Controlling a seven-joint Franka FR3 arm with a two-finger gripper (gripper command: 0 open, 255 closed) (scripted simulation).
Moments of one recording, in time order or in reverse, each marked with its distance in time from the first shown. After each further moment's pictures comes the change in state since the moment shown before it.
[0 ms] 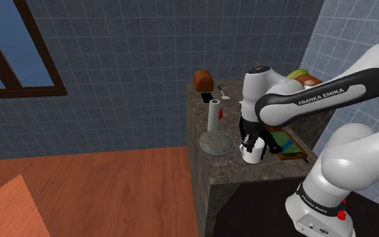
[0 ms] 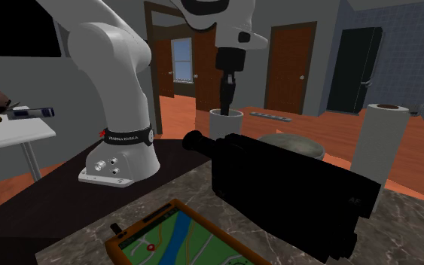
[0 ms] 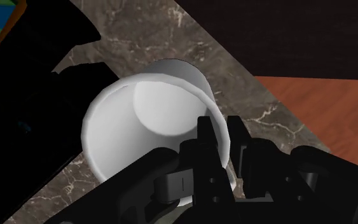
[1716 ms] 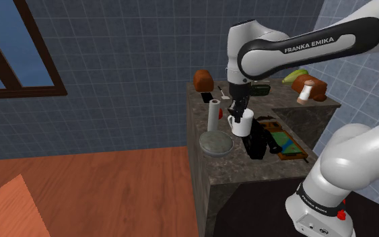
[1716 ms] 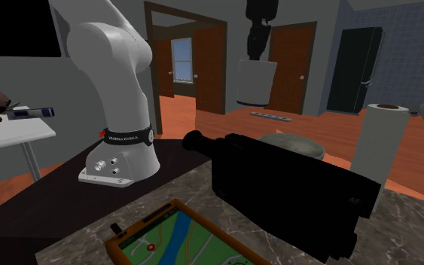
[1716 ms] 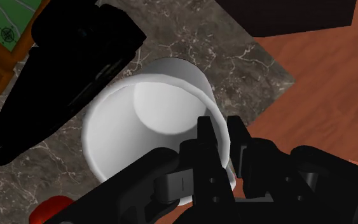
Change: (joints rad) arm -0.026 0.134 -0.002 0.422 -0.023 -0.287 0.001
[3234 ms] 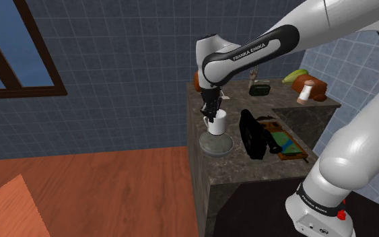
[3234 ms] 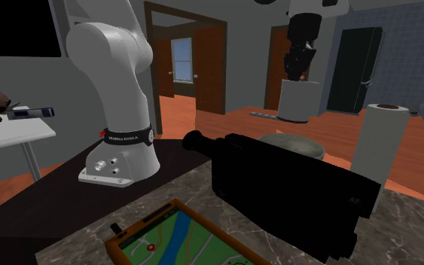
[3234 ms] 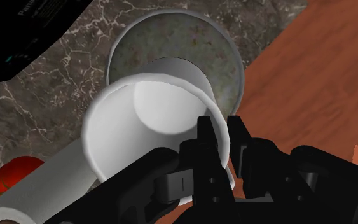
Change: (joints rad) arm -0.022 0.417 0.044 0.249 -0.051 0.161 0.070
